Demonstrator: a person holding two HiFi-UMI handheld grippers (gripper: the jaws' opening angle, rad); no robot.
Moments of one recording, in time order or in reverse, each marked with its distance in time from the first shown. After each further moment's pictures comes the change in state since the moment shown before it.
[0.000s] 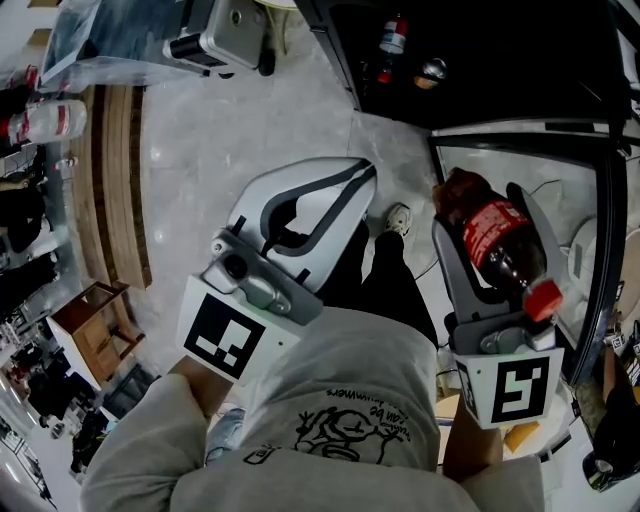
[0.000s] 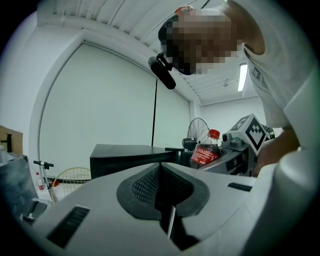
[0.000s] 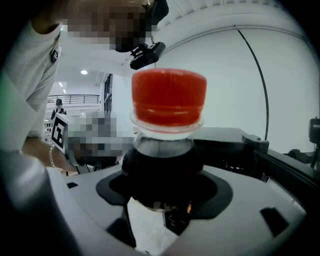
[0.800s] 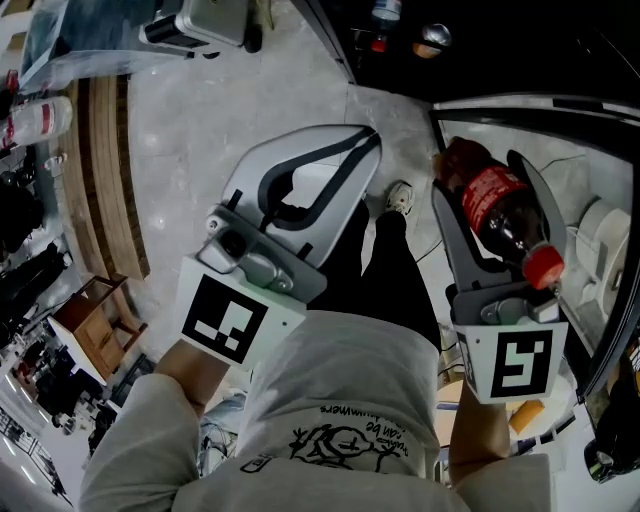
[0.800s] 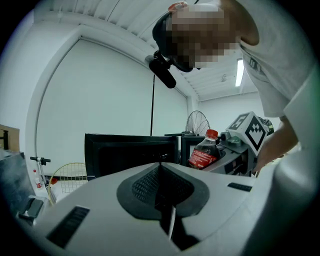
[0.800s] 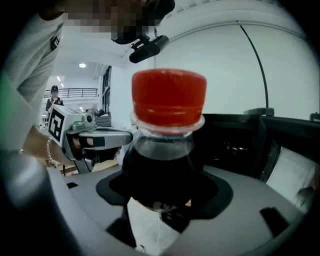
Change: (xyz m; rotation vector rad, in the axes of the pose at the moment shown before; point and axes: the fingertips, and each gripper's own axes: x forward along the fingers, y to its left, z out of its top) left arm 0.019 -0.009 -0.054 0.037 0.029 -0.023; right arm 0.019 -0.012 -0.060 -0.030 0.044 -0.032
